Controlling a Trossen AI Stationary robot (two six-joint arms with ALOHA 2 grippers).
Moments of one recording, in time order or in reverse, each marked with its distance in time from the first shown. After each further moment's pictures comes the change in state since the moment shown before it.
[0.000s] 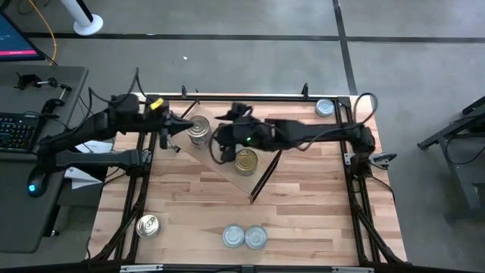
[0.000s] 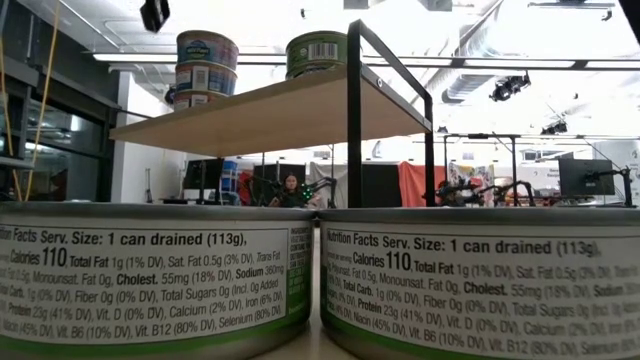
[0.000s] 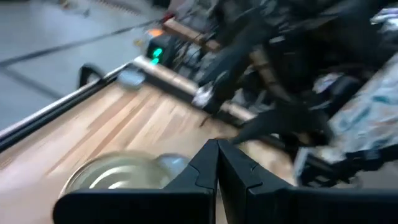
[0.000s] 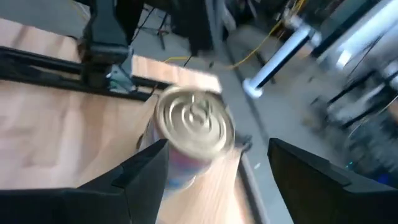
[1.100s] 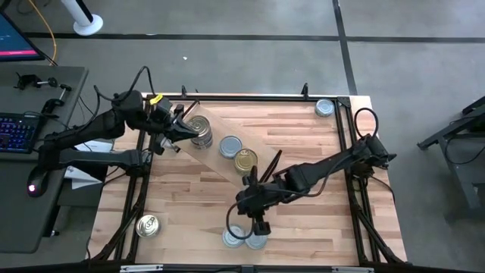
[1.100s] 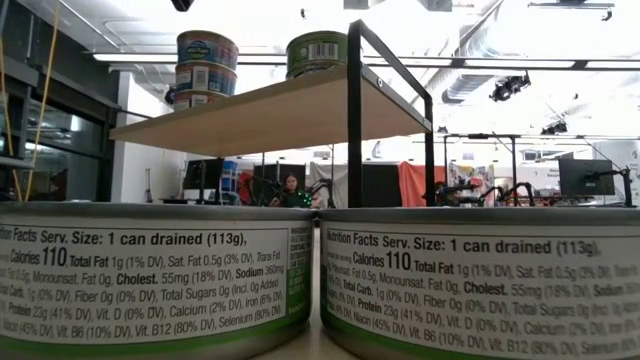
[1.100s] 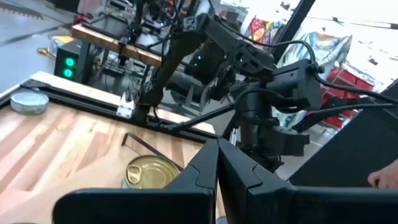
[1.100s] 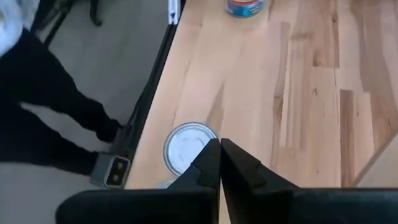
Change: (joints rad) left arm 0.000 0.083 0.001 0.220 0.330 0.009; right arm 0.328 -0.056 -0.229 -0.179 -0.490 0.531
